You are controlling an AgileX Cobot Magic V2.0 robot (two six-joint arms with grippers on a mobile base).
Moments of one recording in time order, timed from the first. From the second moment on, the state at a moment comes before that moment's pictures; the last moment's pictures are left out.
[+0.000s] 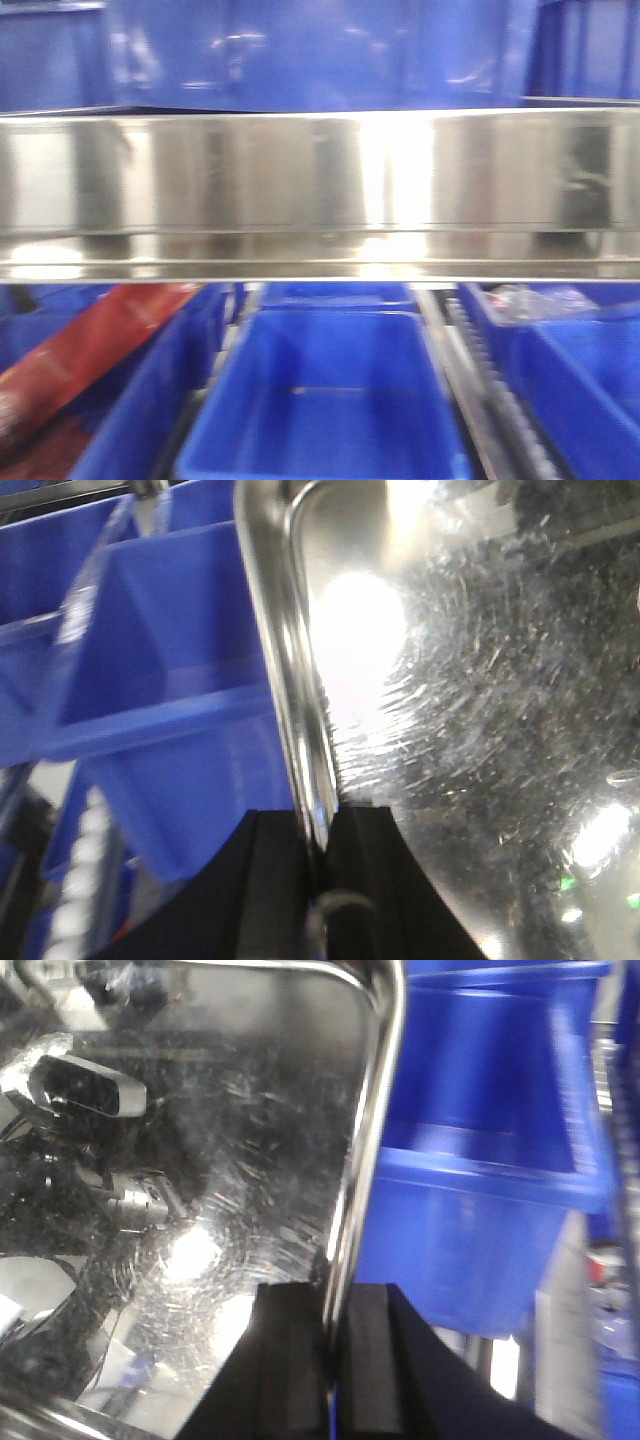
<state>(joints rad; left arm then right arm) -0.84 1.64 -1.92 0.73 0.98 -0.56 0.16 1.31 -1.48 0.21 0.64 -0.05</state>
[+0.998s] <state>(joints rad) -0.84 1.64 -1.92 0.73 0.99 -0.56 0.16 1.31 -1.48 0.21 0.64 -0.05</state>
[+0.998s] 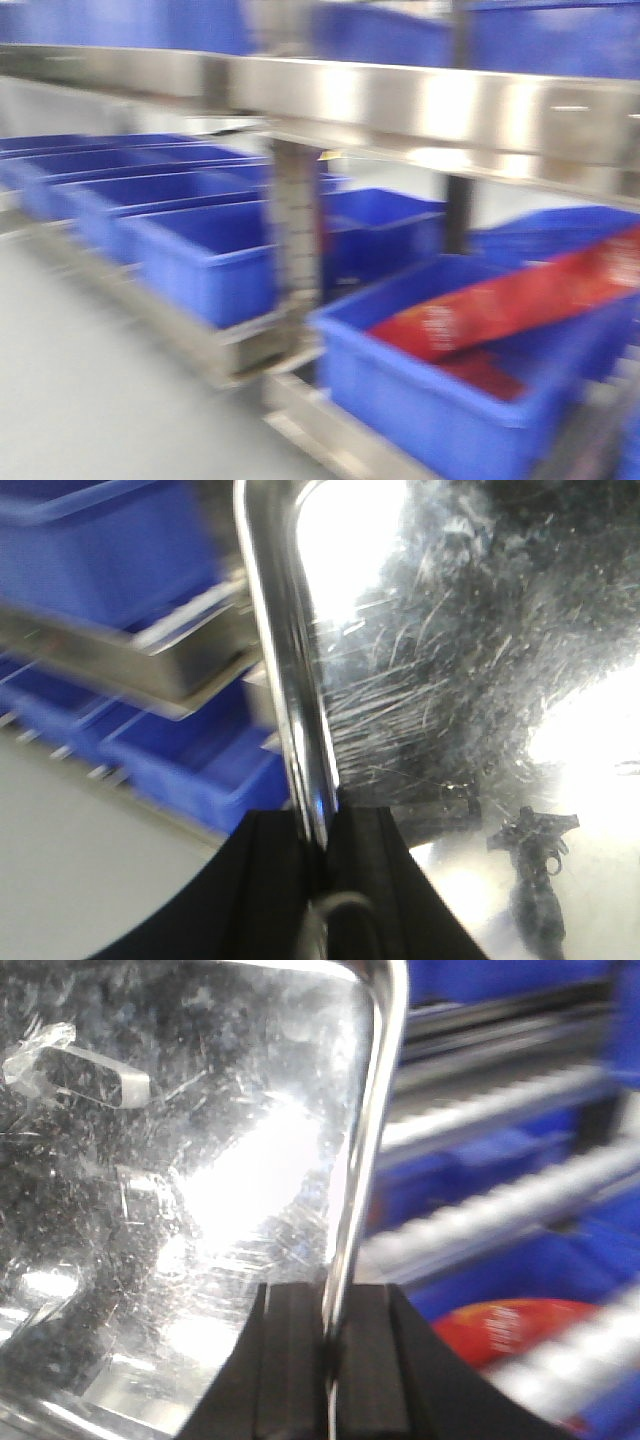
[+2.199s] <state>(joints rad) -0.84 1.63 -1.92 0.73 0.99 -0.56 0.16 1.31 -1.48 0.22 0.64 -0.05</state>
